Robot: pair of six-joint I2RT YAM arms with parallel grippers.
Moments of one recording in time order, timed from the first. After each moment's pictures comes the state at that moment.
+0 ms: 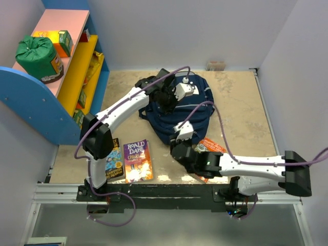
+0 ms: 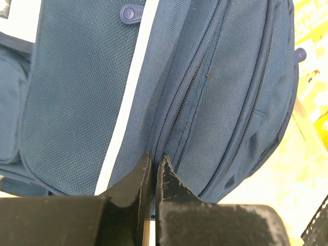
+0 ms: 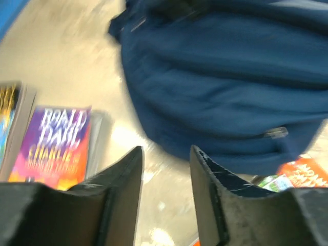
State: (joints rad) left arm -0.68 1.95 1.86 -0.86 0.26 0.38; right arm 1.32 1.20 0.74 -0.12 0.91 0.55
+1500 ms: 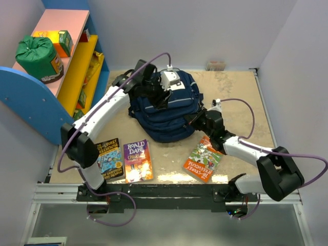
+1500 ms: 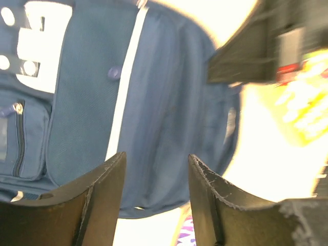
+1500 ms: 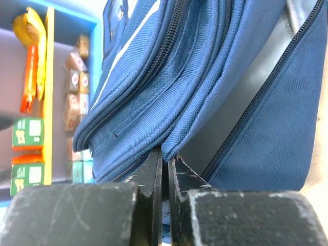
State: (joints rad) left arm -0.57 1.79 1.77 -0.82 0.39 0.40; right arm 0.50 1.32 0.54 0.44 0.05 1.05
